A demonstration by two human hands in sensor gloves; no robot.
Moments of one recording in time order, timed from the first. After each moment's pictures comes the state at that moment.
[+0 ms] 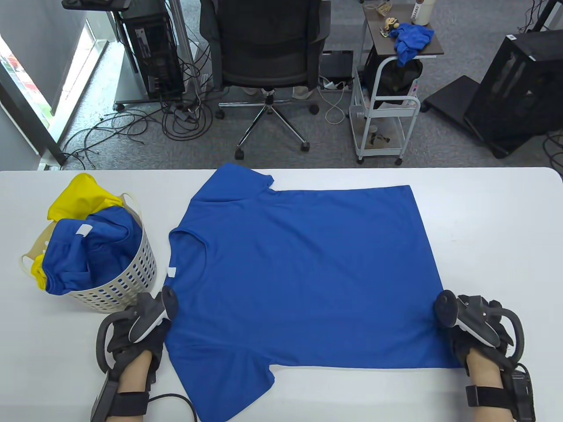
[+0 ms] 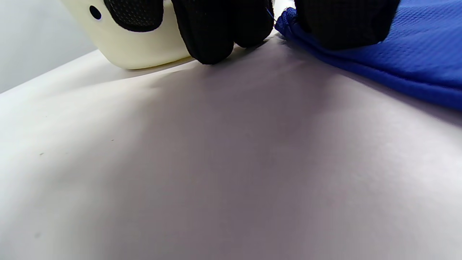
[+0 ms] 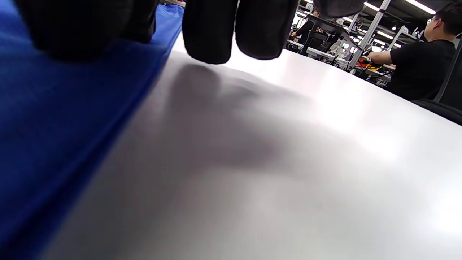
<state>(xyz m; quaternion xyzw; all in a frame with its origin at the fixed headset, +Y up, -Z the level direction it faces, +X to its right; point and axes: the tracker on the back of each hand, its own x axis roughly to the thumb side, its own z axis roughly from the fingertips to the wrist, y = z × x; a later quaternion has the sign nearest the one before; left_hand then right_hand) -0.298 -0.744 -0.314 -0.17 0.16 -0.12 0.96 0.330 -0.754 -0.309 0.09 -0.06 -0.99 0.11</state>
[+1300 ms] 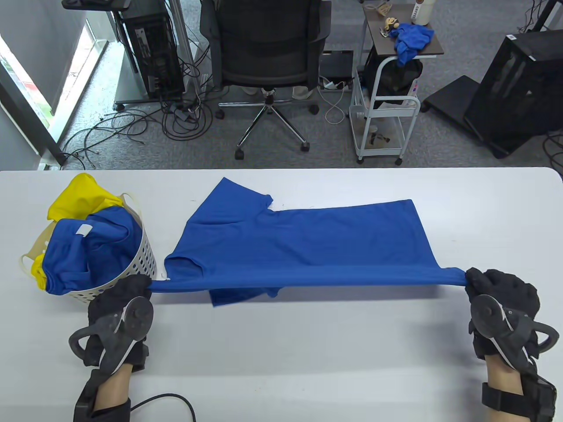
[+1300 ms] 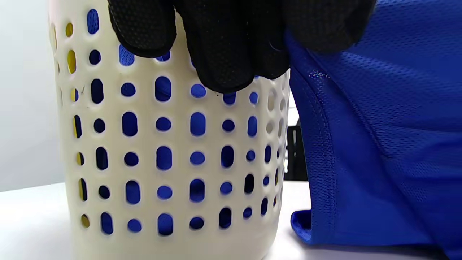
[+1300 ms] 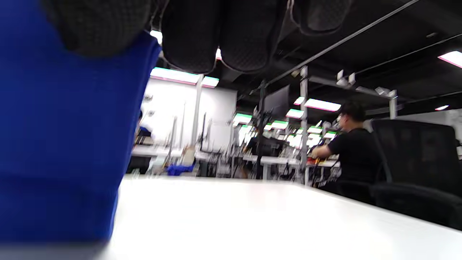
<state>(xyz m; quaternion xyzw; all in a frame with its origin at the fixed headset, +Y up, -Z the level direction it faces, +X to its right) -0.308 -0.673 -0.273 0.16 0.14 -0.05 0.97 0.349 -0.692 -0.281 0.14 0.20 -0.97 0.05</state>
